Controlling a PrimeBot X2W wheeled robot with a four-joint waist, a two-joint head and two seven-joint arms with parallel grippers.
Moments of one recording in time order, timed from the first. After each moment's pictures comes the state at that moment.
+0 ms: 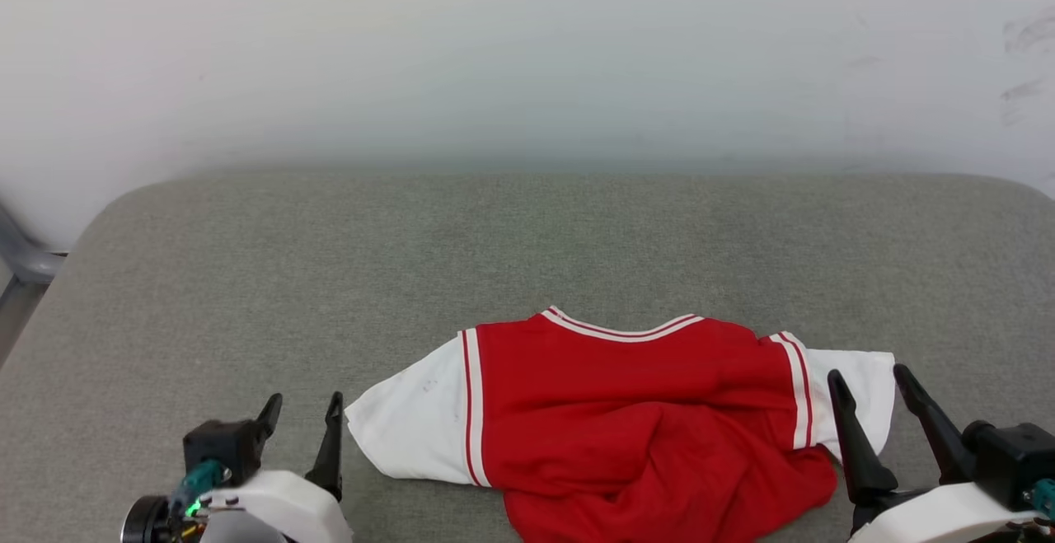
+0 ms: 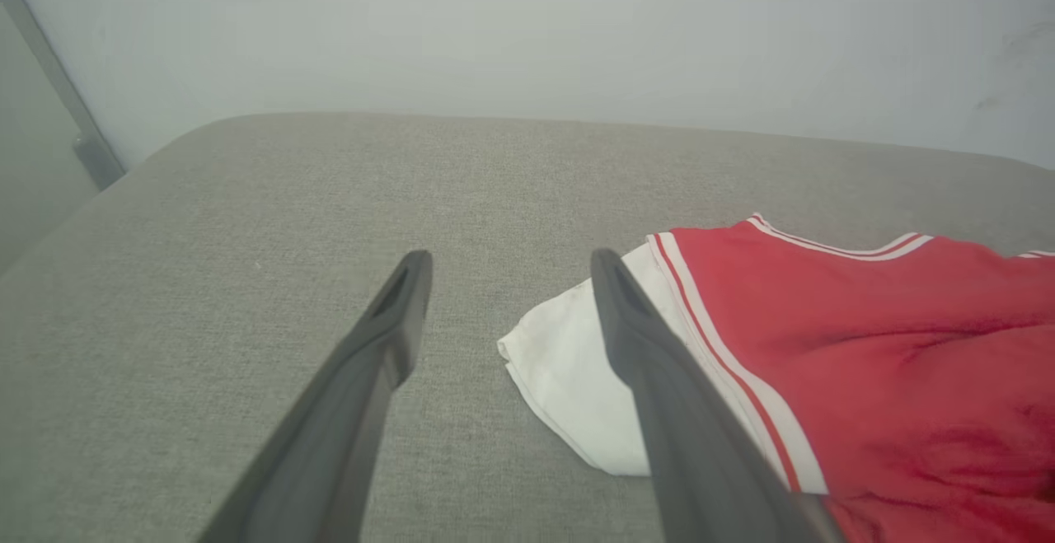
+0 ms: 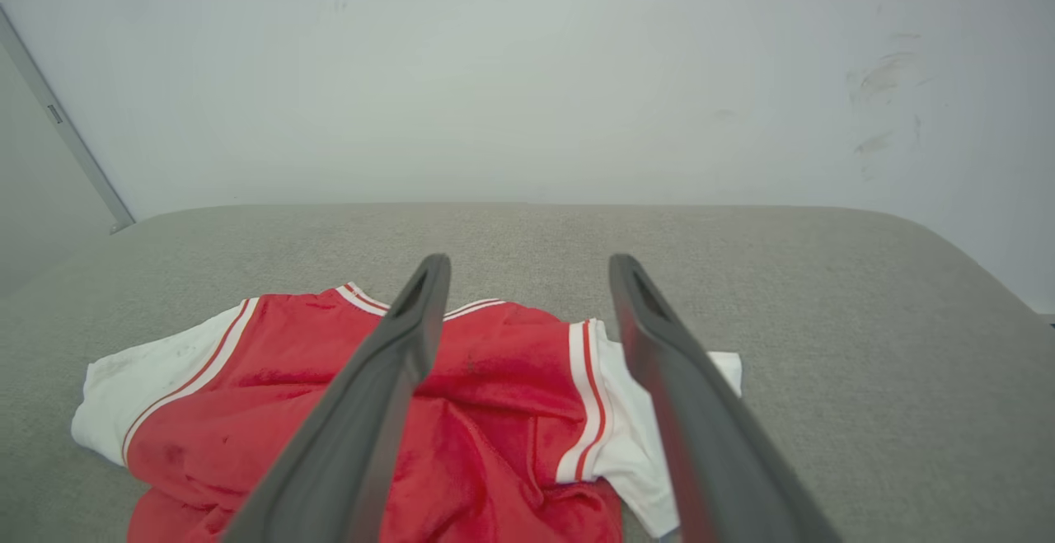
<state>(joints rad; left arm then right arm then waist) -0.01 0.31 -0.25 0.17 -0.42 0.12 -0.13 0.14 -0.05 -0.05 -0.15 0.17 0.13 0.04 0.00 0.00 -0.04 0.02</state>
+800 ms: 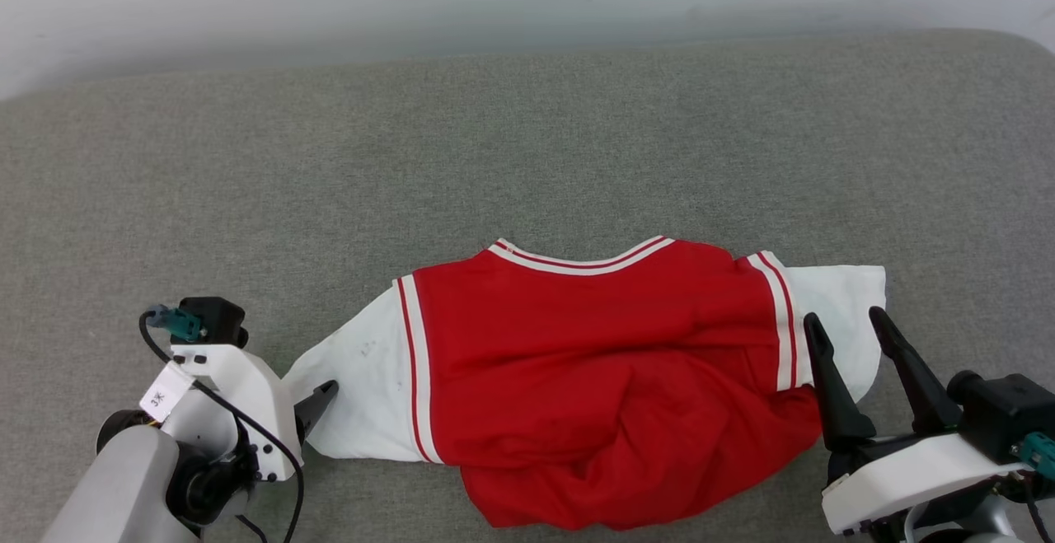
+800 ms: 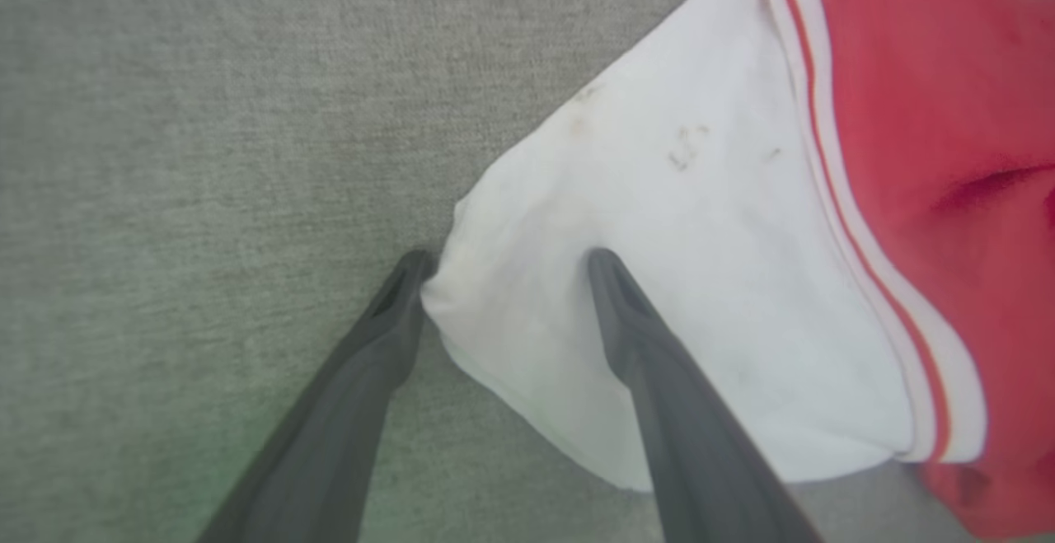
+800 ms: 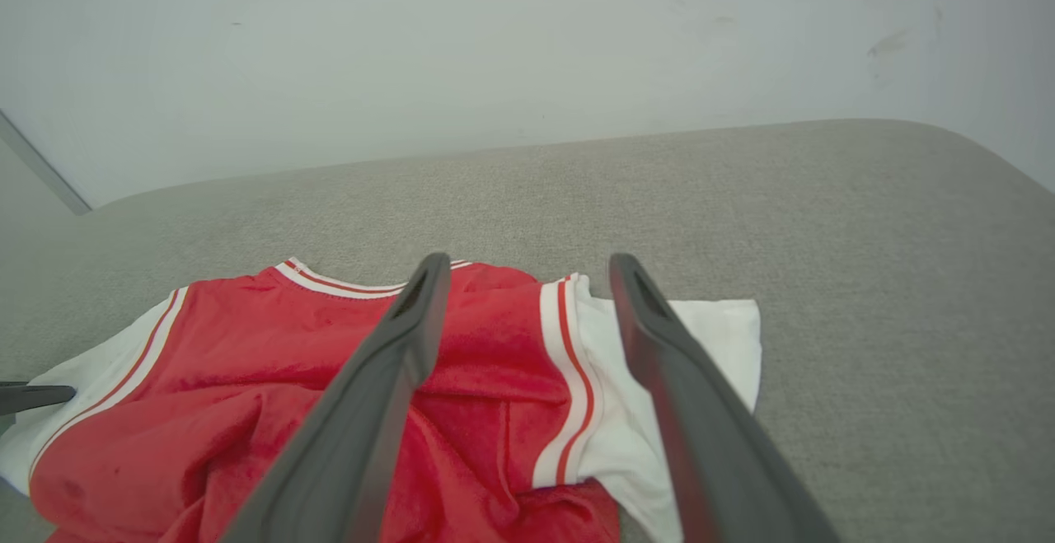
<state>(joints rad) -0.33 0.44 -0.30 0.42 -0.73 -0.10 0.56 0.04 -0.05 0.00 -0.14 0.21 0.13 0.02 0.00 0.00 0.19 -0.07</state>
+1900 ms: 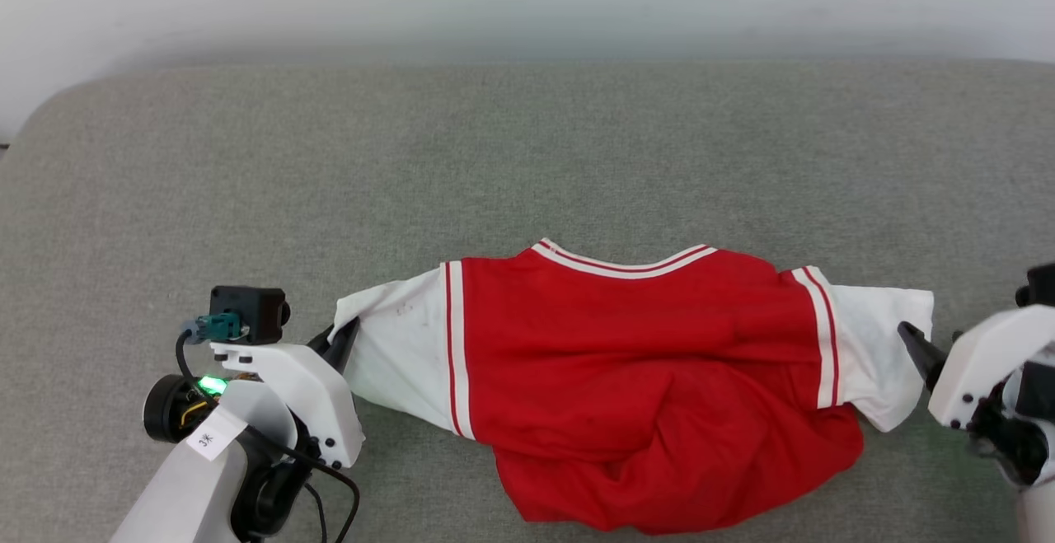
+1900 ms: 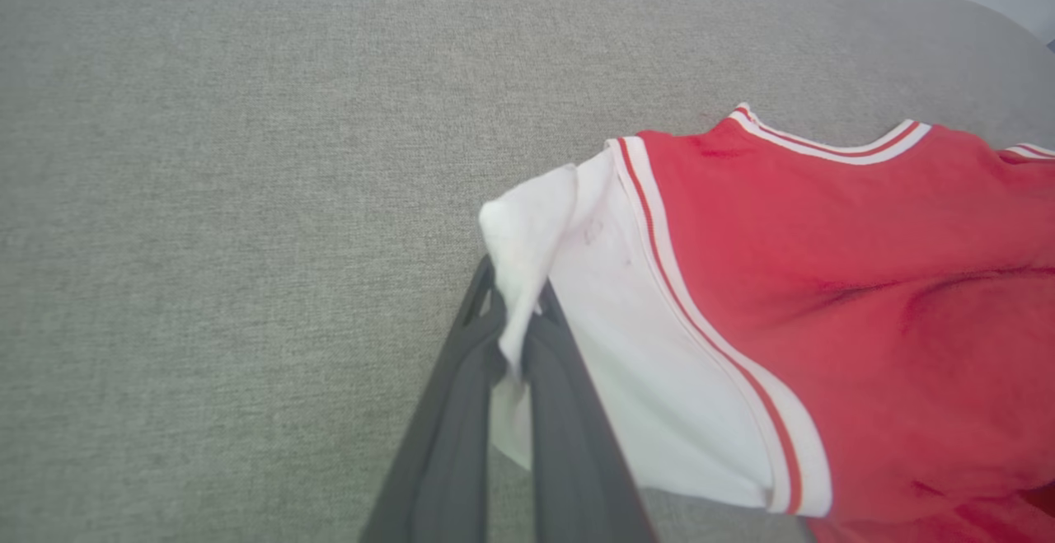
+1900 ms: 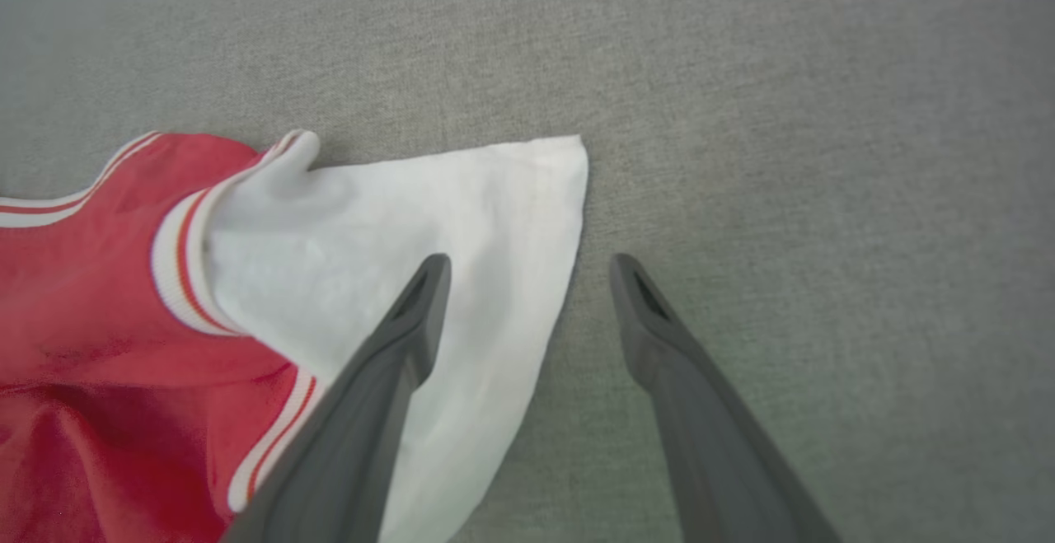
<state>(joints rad) -0.29 0.38 -0.34 0.22 -0.61 0.02 0.25 -0.31 -0.19 -0.23 0.40 0.32 0.13 0.50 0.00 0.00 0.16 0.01</state>
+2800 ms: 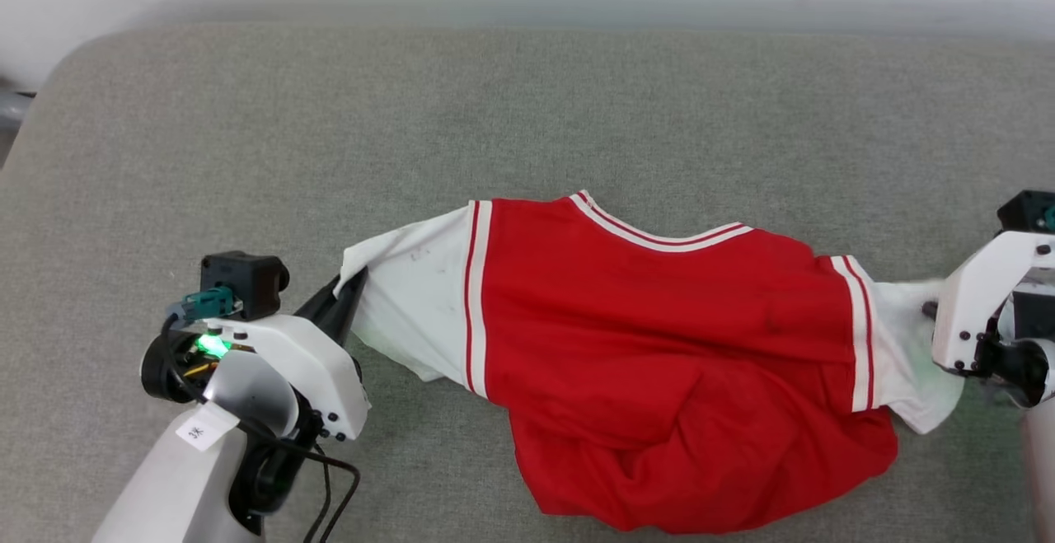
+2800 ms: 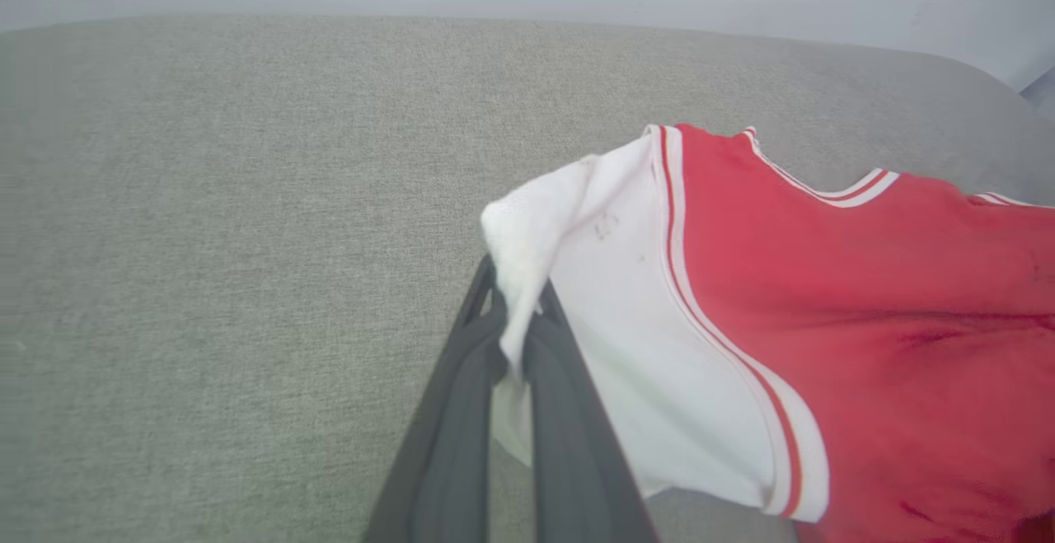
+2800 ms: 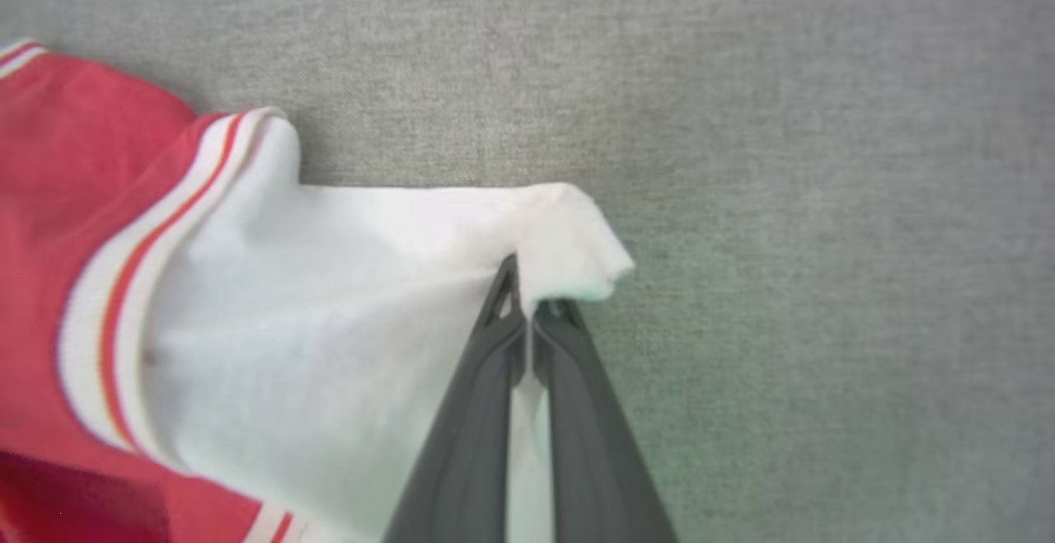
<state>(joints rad) -0.32 0.39 -0.35 0.12 -0.59 0.02 0.19 -0.55 -0.26 -0.15 0.61 0.25 0.13 0.76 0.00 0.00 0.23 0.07</state>
